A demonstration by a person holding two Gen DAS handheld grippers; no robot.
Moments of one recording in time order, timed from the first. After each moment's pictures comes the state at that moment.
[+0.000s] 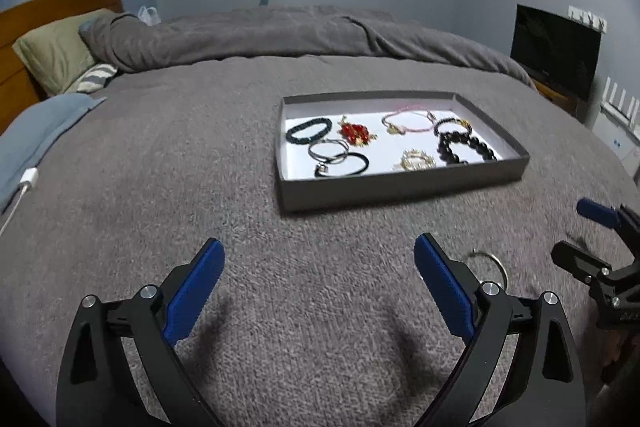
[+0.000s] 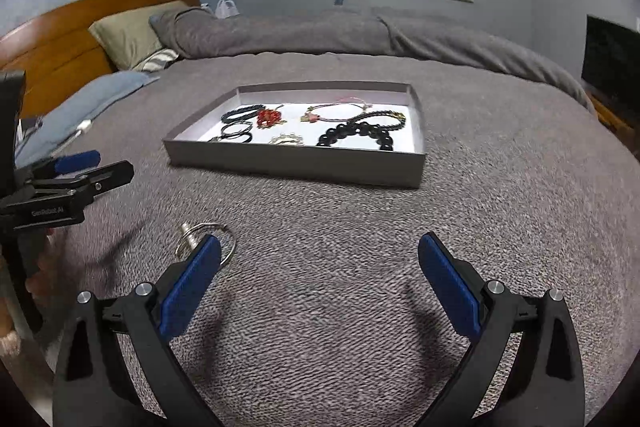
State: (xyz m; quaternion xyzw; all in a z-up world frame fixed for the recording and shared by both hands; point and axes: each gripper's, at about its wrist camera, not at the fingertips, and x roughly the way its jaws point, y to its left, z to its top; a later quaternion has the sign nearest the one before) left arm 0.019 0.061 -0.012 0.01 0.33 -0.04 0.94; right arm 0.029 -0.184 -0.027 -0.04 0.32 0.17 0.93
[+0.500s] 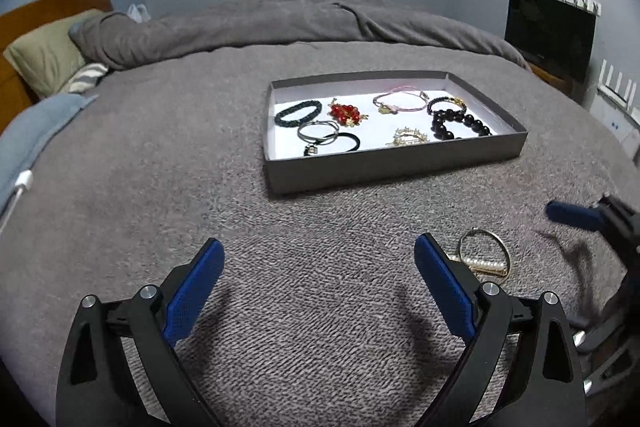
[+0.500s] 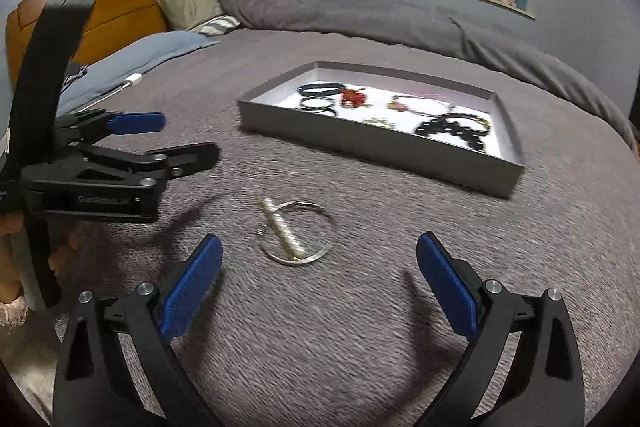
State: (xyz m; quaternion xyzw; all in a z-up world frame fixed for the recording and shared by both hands) left arm 0.021 0.055 -0.025 0.02 0.35 -0.05 0.94; right arm 0.024 -0.122 -0.042 -0.10 0.34 0.26 0.90
